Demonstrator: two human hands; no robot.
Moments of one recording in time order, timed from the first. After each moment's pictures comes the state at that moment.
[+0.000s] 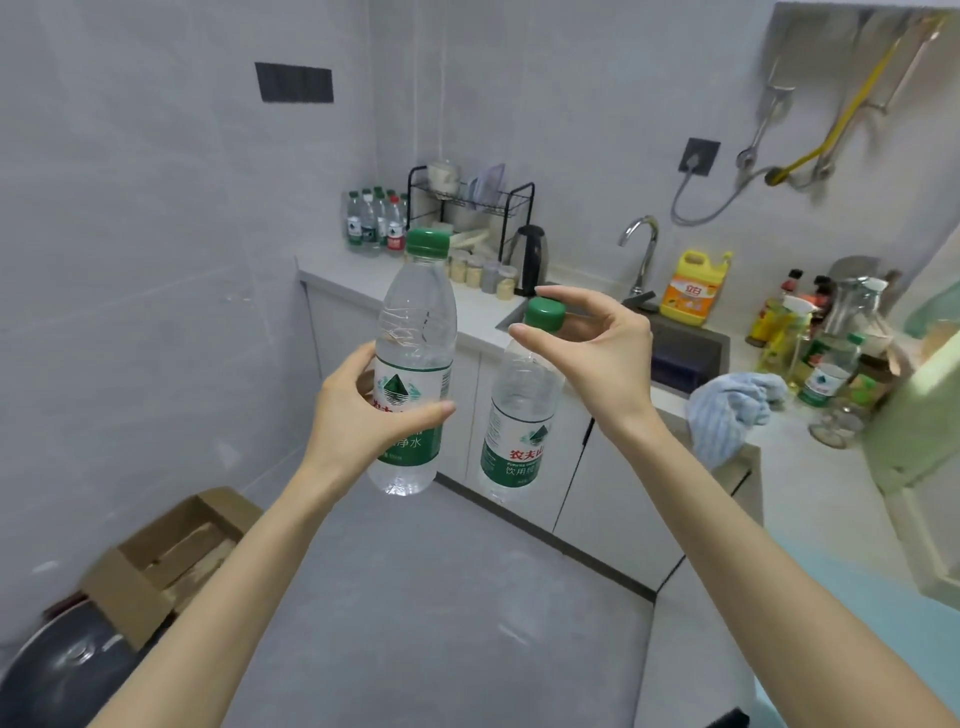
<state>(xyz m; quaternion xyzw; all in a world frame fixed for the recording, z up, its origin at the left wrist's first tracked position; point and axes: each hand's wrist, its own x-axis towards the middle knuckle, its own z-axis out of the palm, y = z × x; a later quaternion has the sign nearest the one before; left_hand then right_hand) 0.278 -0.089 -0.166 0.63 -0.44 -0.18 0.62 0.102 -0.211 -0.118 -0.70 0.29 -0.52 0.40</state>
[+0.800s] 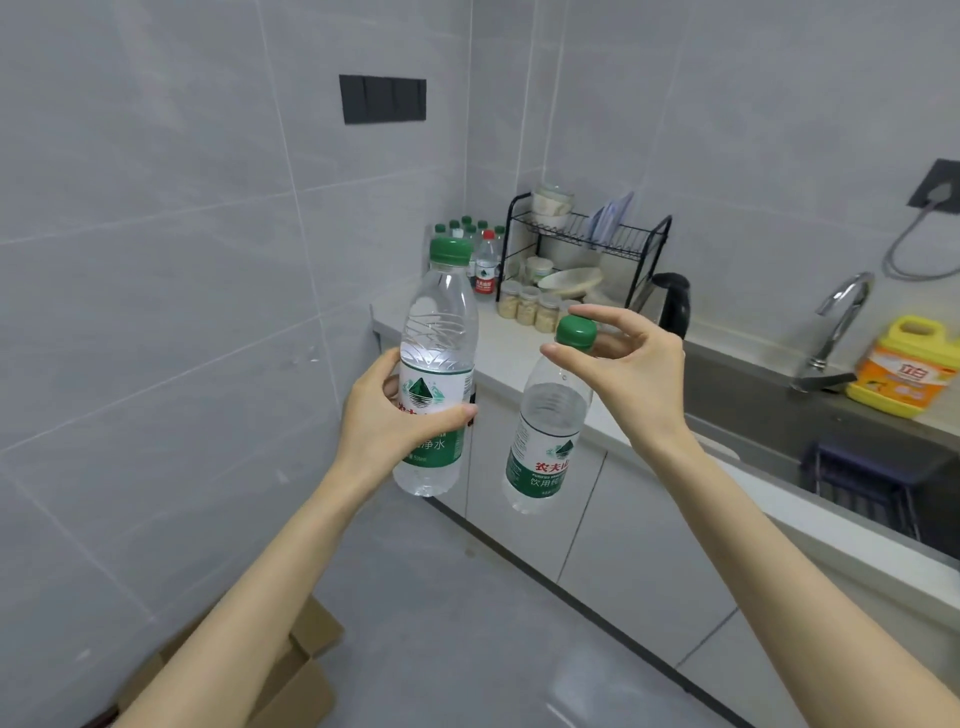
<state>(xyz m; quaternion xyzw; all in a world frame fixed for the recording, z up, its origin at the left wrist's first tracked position) 0.615 -0.311 -0.176 0.66 -0.39 -0.17 0.62 0.435 -0.440 -0.131 -0.70 0.28 -0.50 0.44</state>
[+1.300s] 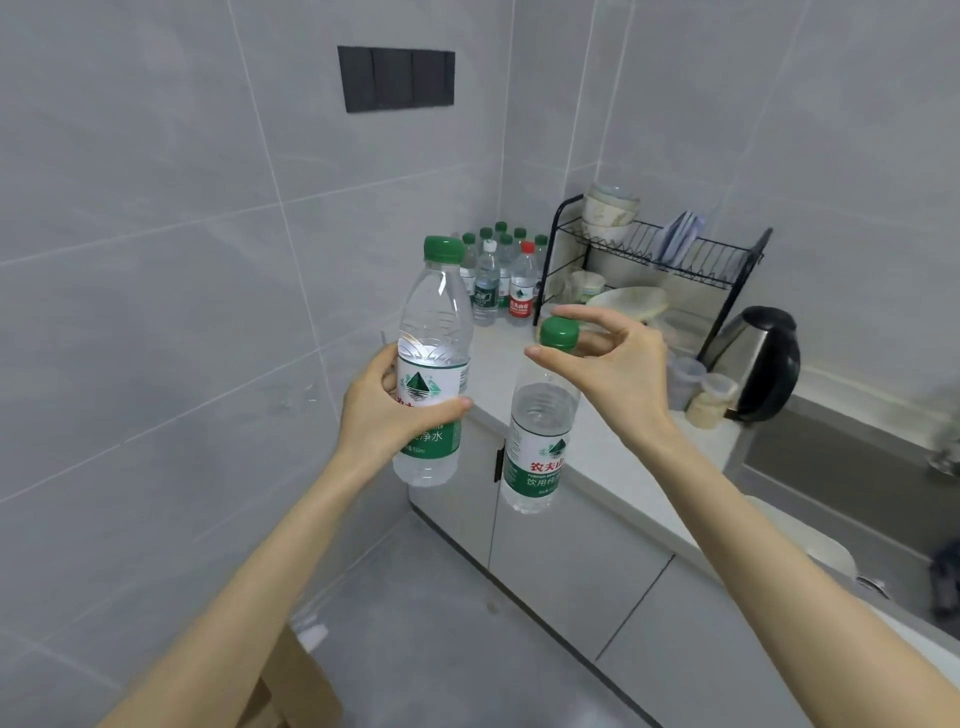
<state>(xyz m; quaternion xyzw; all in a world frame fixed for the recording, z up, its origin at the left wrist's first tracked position) 0.767 -0.495 -0.196 0.69 -0.35 -0.17 0.61 0.605 -0.636 -0.159 -0.71 0.28 -0.44 0.47</state>
